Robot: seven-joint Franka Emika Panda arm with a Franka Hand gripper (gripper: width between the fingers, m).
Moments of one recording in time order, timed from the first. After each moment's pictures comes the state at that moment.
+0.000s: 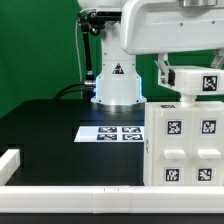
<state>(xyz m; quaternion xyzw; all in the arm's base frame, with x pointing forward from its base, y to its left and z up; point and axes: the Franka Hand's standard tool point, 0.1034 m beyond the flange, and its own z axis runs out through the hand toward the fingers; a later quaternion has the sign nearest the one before) 0.598 0.102 0.165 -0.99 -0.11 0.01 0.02</state>
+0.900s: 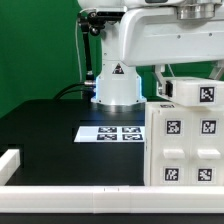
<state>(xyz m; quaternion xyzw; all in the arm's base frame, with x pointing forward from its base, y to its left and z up) 0.598 0.099 0.152 -0.99 -0.11 0.01 0.02</state>
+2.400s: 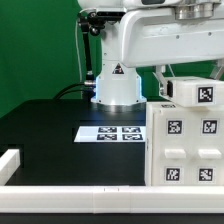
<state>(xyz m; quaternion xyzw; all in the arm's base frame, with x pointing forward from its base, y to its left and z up) 0.599 0.100 0.153 -1.00 -0.09 0.01 0.03</state>
